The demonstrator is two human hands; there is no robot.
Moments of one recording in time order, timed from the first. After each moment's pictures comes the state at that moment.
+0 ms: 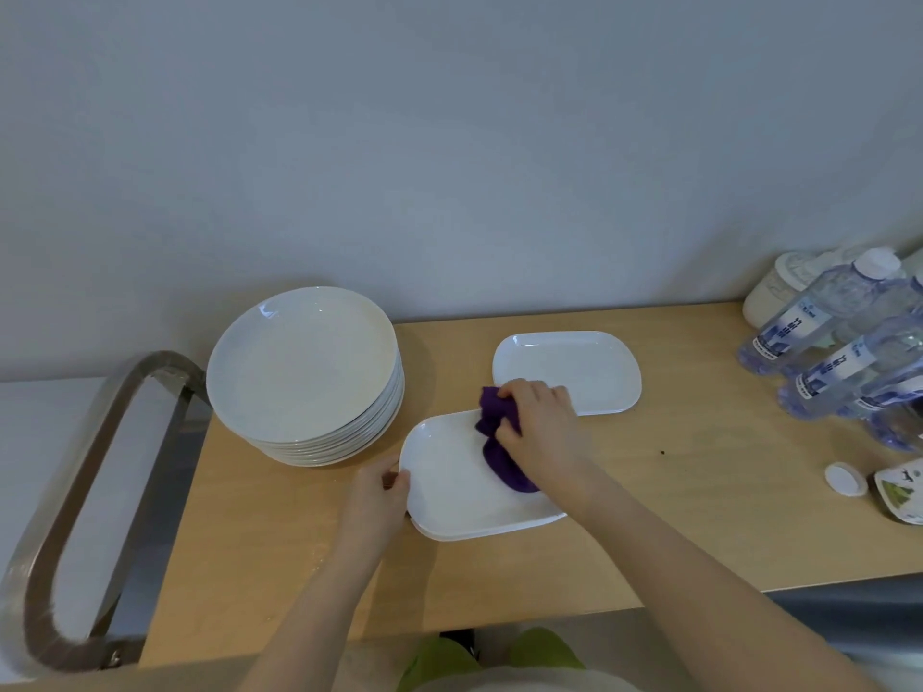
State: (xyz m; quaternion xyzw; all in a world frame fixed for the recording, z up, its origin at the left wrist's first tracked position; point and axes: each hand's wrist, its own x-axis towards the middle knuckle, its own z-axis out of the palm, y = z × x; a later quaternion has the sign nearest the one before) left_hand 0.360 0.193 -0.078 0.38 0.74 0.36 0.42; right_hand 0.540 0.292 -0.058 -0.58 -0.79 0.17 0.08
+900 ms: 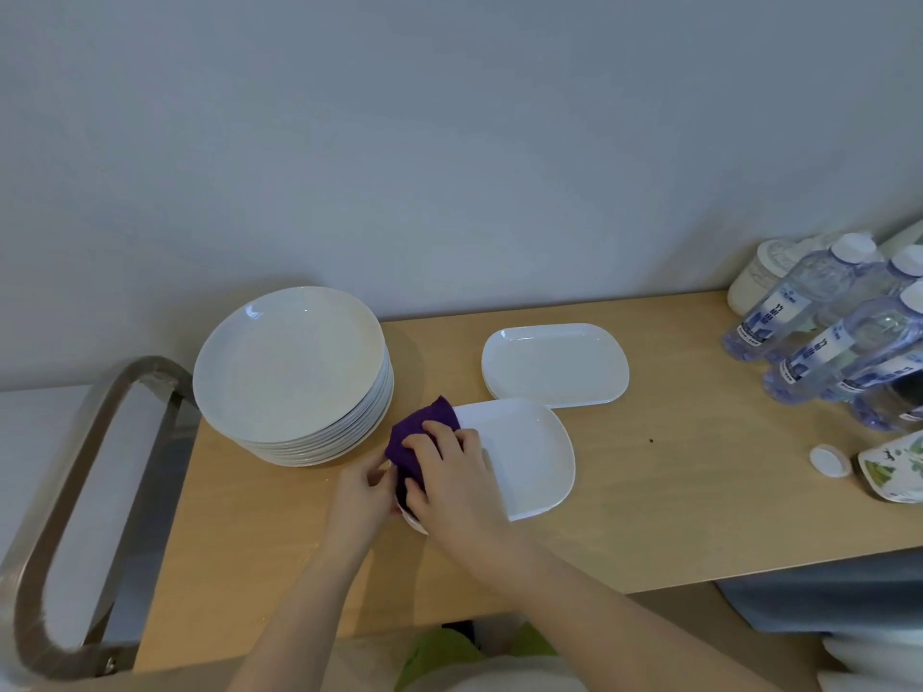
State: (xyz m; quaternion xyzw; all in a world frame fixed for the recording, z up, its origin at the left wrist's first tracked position) left_hand 0.354 0.194 -0.085 0.35 0.71 0.39 0.46; right_hand 0.476 0.223 -0.076 -0.50 -0.84 0.19 0.10
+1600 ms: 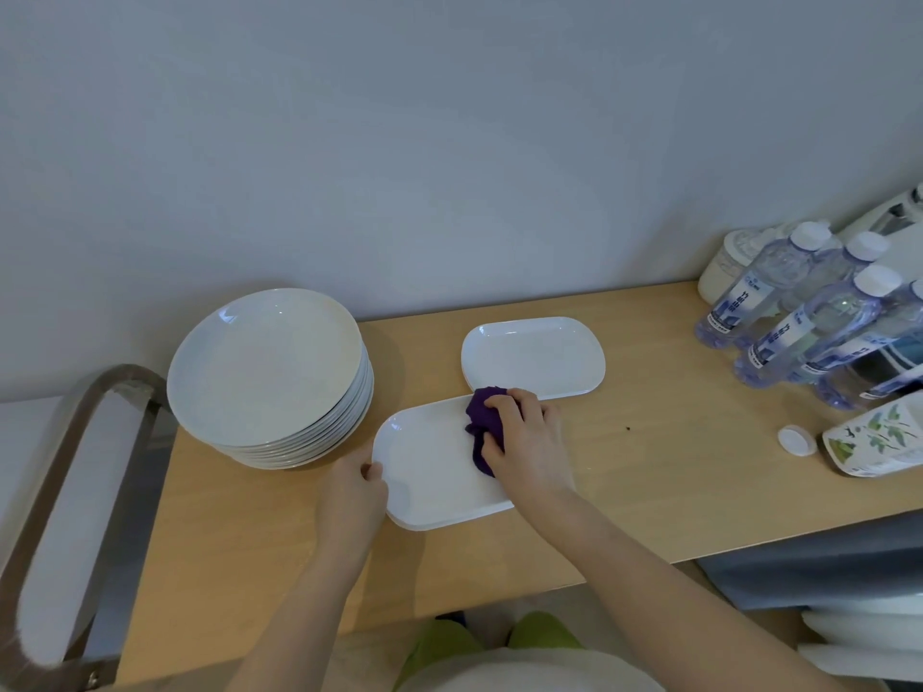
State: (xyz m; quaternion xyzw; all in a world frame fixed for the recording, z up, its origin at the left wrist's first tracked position) left_hand 0.368 0.198 -0.088 0.39 0.79 0.32 0.34; right_hand 0.554 0.258 -0.076 -0.63 -0.75 0.14 0.11
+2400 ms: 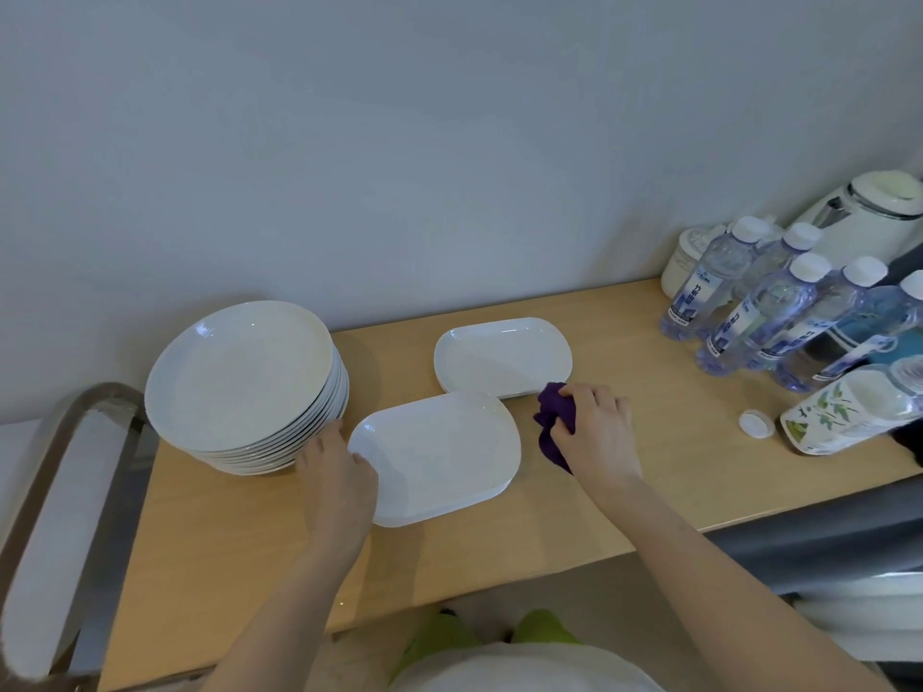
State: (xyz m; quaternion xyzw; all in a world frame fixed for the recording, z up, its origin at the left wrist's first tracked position) left_hand 0.393 0.205 -0.071 0.44 0.84 0.26 0.17; right_hand 0.652 0.263 -0.061 -0.71 -0.68 0.13 0.14
